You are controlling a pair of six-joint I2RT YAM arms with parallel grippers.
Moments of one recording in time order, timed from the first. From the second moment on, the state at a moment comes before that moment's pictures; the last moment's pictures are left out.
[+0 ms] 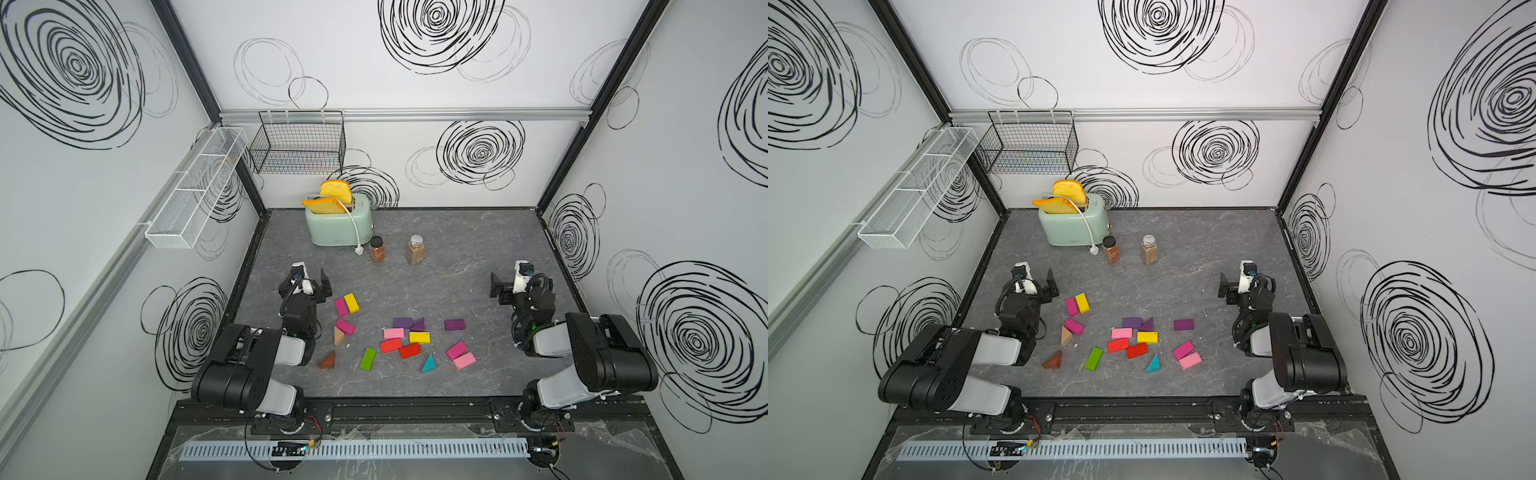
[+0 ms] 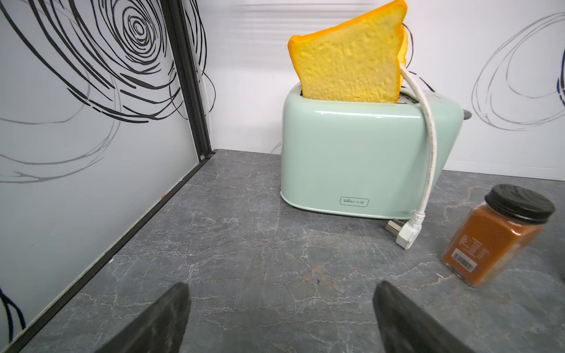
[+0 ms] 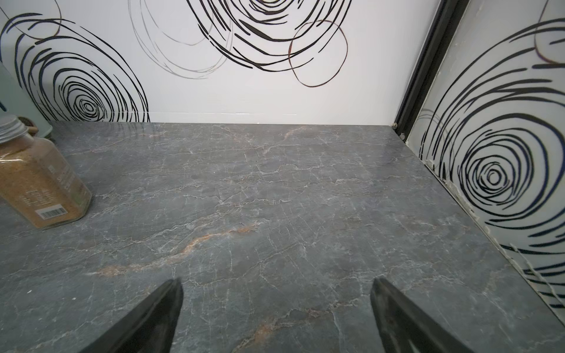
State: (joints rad) left arm -0.11 1.47 0.19 1.17 -0.33 -0.05; right arm -0.03 1.52 0.21 1.11 -0.08 0.00
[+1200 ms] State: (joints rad) left arm -0.13 1.25 0.61 0.44 -0.53 -0.26; right arm 0.00 1.29 0.36 0.75 0.08 0.07
